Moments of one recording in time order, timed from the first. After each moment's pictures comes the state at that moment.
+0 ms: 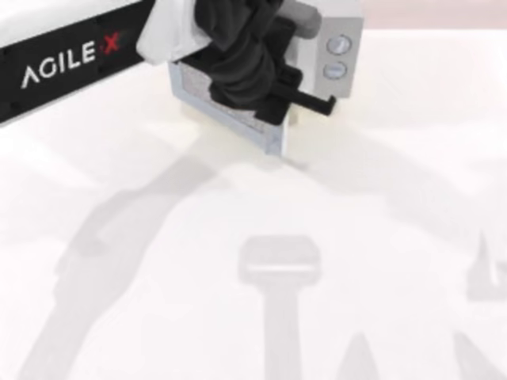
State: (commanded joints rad) left arm -0.62 1.99 1.72 -0.76 -0.04 -0.07; right arm 0.00 0.00 0.00 0.00 0.00 0.00
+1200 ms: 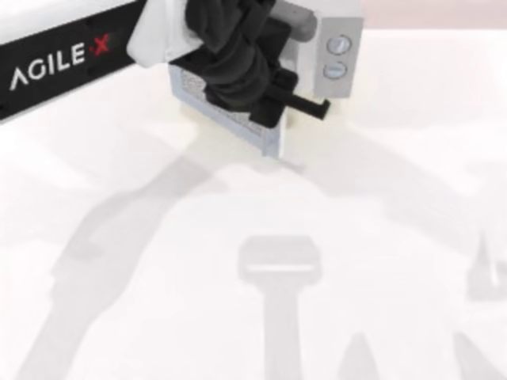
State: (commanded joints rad) left arm -0.61 1.98 1.69 -0.75 -0.02 -0.04; right arm 0.00 0.00 0.00 0.00 0.00 0.00
